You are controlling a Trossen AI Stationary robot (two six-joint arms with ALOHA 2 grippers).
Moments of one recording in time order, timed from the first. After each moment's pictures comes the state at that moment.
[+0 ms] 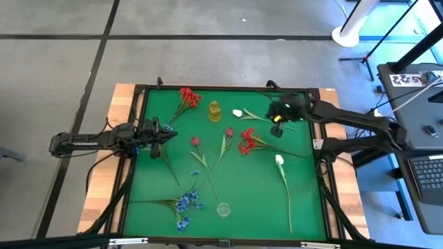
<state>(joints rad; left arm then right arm) 0.09 0.10 0.01 0.04 -0.15 -0.28 -0.45 1.13 0.82 -0.52 -0.02 -0.23</state>
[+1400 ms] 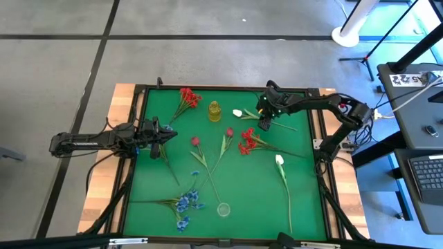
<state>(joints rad) 0.09 0.10 0.01 0.04 -0.15 -0.28 -0.65 1.66 0.82 -0.29 -0.08 -0.21</state>
